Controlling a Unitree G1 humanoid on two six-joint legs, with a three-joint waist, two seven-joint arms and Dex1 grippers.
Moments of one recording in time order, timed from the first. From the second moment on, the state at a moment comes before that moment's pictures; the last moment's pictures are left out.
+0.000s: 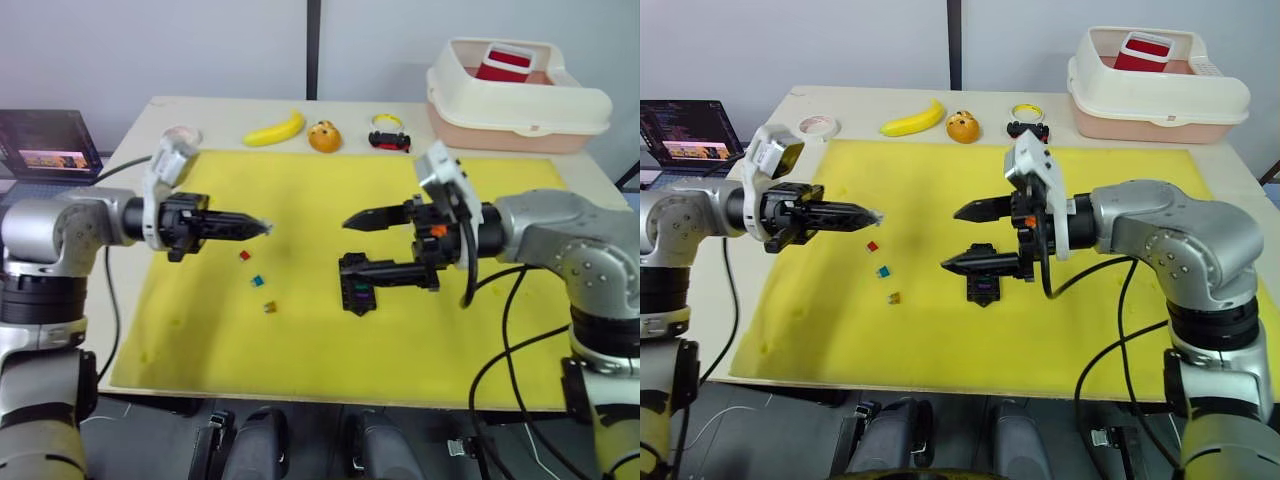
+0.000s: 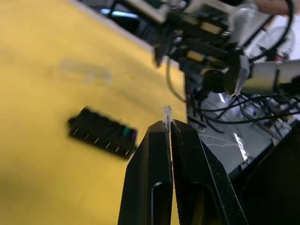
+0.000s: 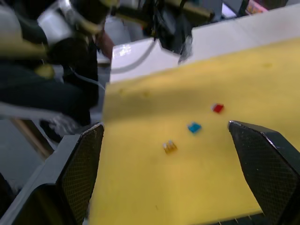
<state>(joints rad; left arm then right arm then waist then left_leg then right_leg) -0.81 0.74 0.07 0.01 -0.73 1.08 -1.43 -0.81 -0.65 -0.08 -0.39 0.98 1.25 0.84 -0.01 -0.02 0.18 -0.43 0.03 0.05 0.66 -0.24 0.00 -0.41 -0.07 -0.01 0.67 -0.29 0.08</state>
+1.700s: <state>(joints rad) -0.83 0.66 -0.02 -0.08 -0.80 0.95 -1.35 -0.87 -0.62 -0.10 -0.30 1.48 1.36 0.37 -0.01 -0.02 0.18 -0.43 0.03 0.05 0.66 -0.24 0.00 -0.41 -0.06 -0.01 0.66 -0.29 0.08</state>
